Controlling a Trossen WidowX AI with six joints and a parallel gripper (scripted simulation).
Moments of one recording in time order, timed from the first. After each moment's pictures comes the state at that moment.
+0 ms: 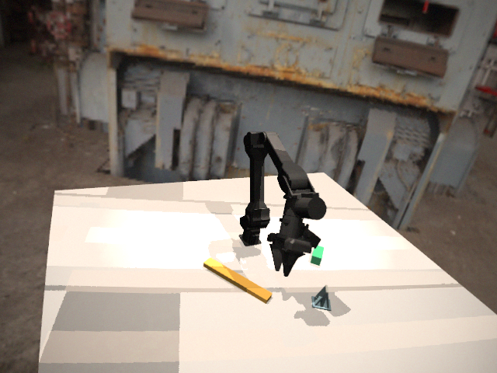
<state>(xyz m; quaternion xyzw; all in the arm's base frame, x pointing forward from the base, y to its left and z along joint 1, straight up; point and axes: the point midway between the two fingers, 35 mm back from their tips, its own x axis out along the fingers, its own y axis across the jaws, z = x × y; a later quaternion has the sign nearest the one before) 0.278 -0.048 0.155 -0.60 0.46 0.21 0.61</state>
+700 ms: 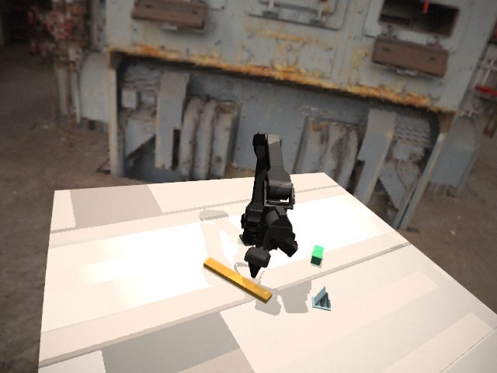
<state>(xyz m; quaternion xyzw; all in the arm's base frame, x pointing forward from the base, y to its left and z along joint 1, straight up) 0.233 -0.097 0.123 -0.37 0.61 0.22 0.66</state>
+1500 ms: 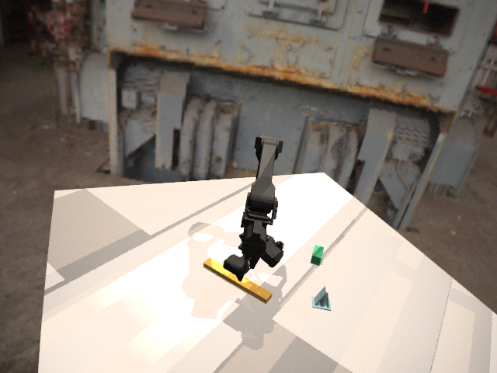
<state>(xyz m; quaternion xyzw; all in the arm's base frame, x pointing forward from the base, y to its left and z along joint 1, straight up) 0.206 -0.114 0.087 -0.21 0.67 0.20 0.68</state>
